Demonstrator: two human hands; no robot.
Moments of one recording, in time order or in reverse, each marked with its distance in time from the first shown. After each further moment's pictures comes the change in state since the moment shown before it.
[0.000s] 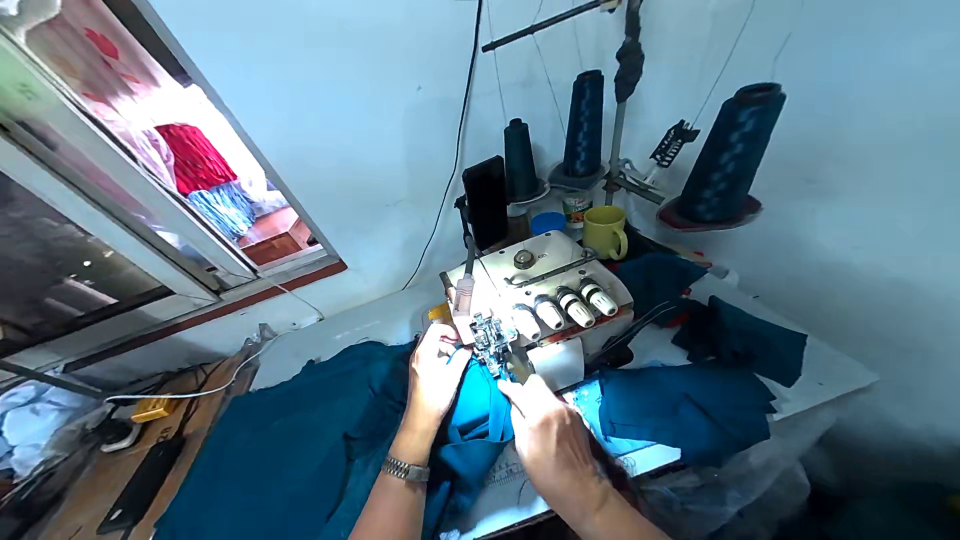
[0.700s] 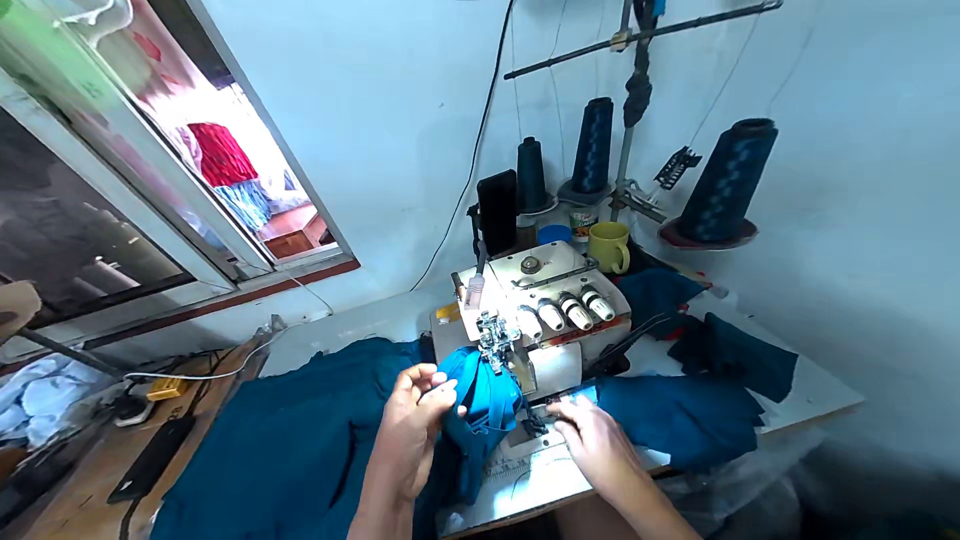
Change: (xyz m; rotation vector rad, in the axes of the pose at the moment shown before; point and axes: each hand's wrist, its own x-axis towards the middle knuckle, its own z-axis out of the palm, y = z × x) left_hand -0.070 0.050 -0.044 -0.822 0.055 -0.447; right_hand -0.011 0.066 -0.042 0.147 -0.580 0.316
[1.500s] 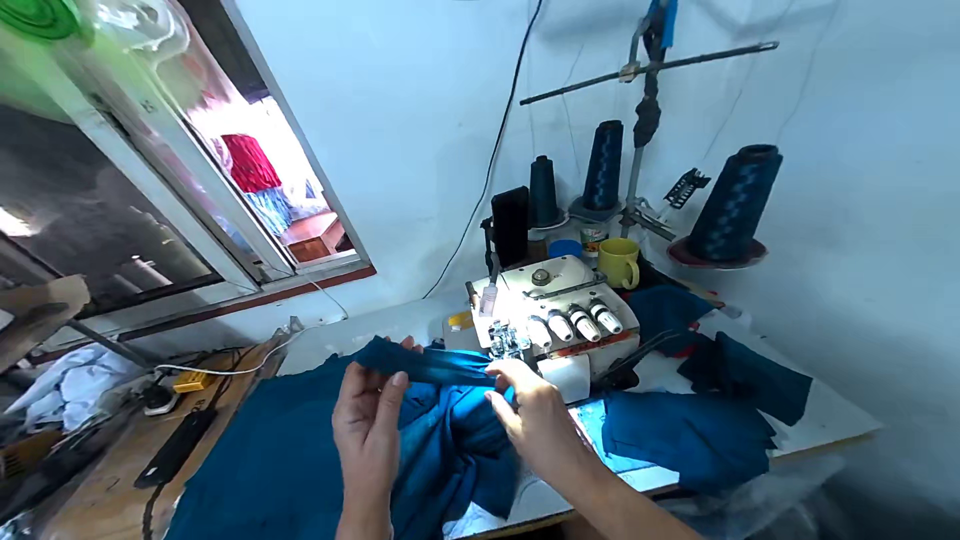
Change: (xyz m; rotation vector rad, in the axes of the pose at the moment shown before) left_hand 0.003 0.018 -0.034 0.165 -0.023 0.822; right_hand 0.028 -0.088 0.015 0.115 0.269 -0.506
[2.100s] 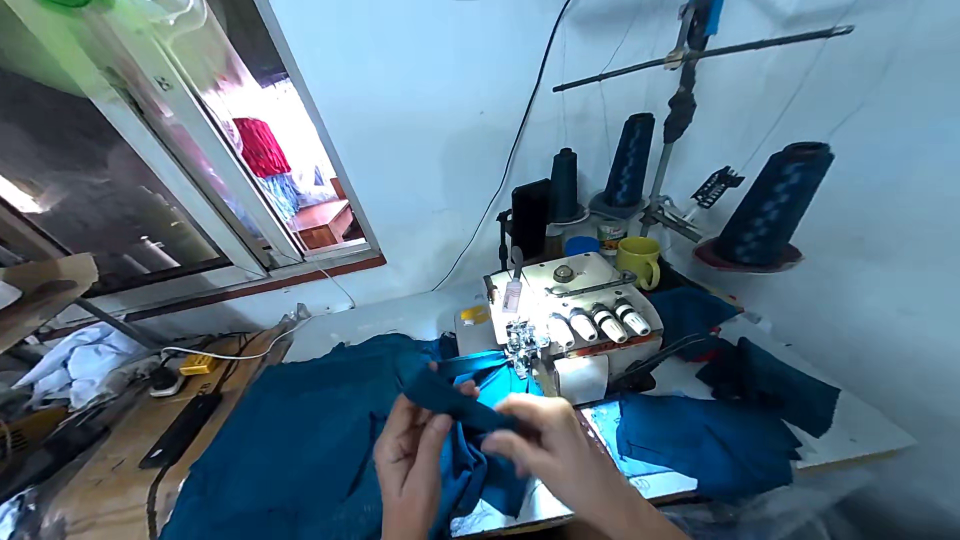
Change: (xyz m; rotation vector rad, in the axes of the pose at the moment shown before) left_hand -0.040 -0.007 0.013 -0.164 -0.070 -0.033; right_hand -0.017 -0.010 -0.014 0.450 -0.233 0.006
